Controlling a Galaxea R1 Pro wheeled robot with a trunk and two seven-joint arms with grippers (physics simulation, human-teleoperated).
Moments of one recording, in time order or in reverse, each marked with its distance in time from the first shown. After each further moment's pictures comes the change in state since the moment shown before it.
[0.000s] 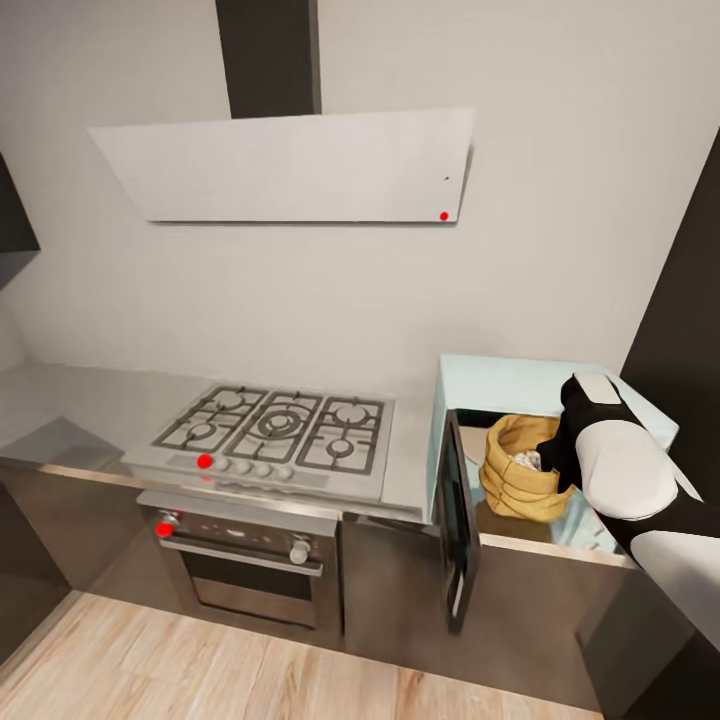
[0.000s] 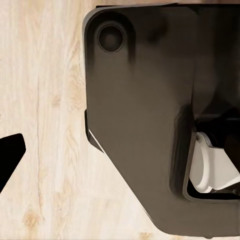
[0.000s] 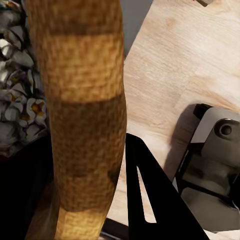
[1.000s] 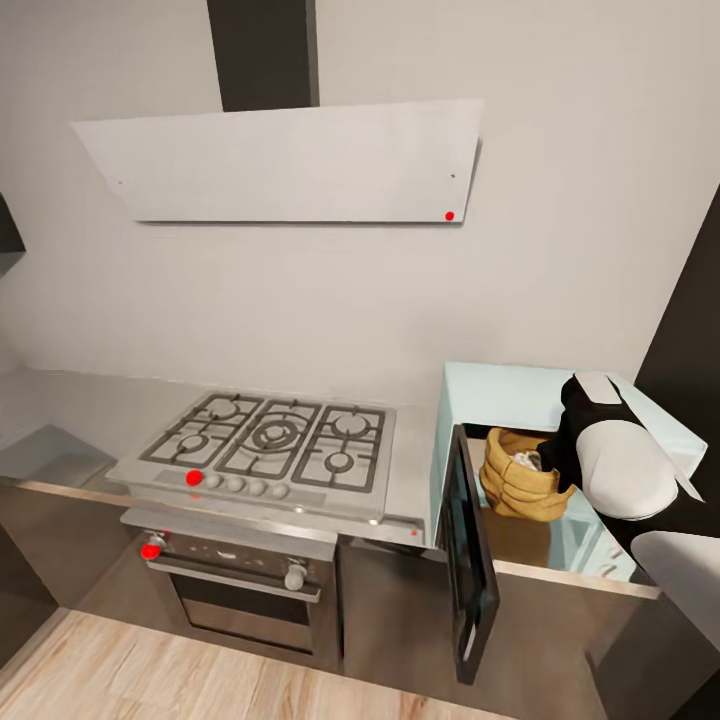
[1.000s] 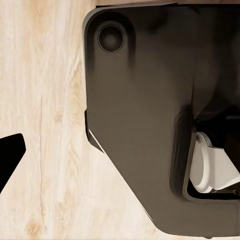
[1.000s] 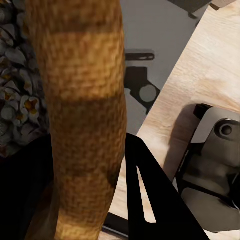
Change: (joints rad) left arm 0.000 0.000 0.000 0.000 0.000 0.000 0.000; right arm 0.000 -0.002 0.000 0.000 0.000 0.000 0.002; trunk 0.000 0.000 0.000
